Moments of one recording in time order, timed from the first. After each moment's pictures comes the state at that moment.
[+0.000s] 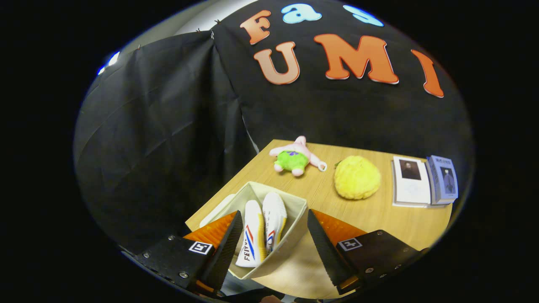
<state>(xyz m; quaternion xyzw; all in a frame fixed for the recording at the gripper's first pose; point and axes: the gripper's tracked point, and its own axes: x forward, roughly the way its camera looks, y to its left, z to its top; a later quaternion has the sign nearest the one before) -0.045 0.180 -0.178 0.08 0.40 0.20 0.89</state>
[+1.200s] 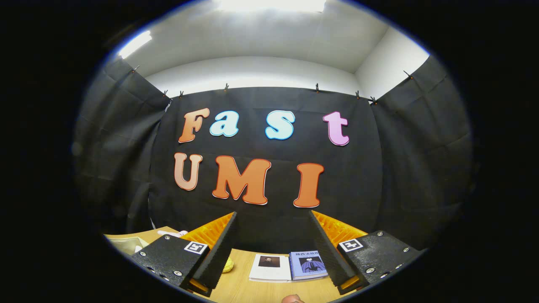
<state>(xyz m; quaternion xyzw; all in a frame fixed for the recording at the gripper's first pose) -0.042 -0.137 0.028 -0.06 0.02 -0.08 0.99</state>
